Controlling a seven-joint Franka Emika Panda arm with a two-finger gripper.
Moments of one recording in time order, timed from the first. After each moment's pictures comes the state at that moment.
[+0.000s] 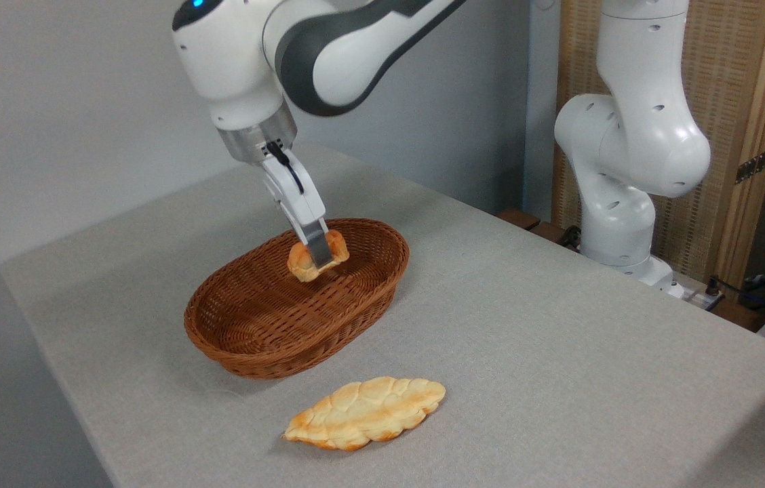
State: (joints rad) arm -0.18 -0.02 -0.11 -1.94 -0.15 1.72 0.74
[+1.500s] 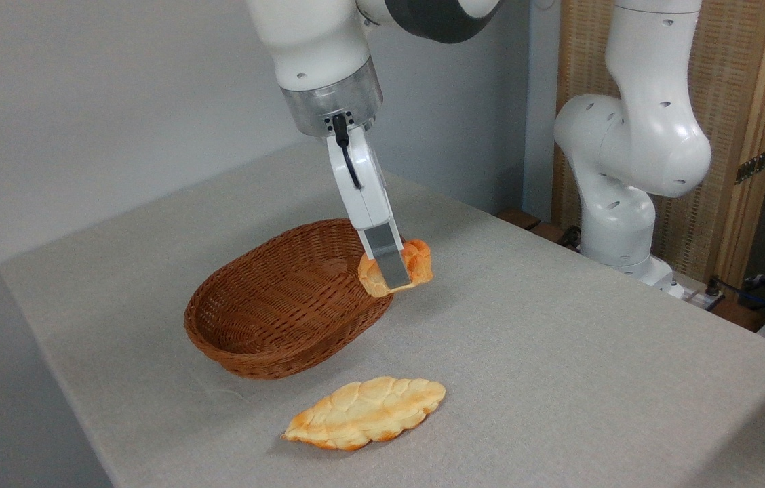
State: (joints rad) arm -0.17 -0.14 0.16 -1.90 0.01 1.57 1.33
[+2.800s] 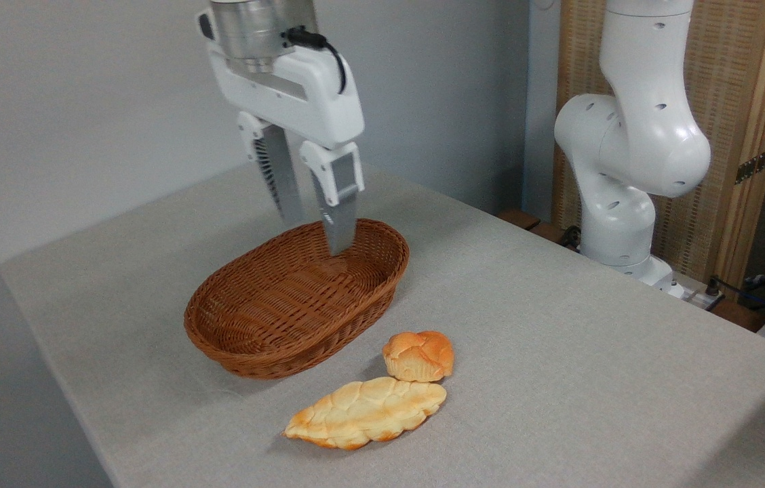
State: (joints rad) arm -0.18 -0.03 0.11 -1.63 -0.02 1.58 0.68
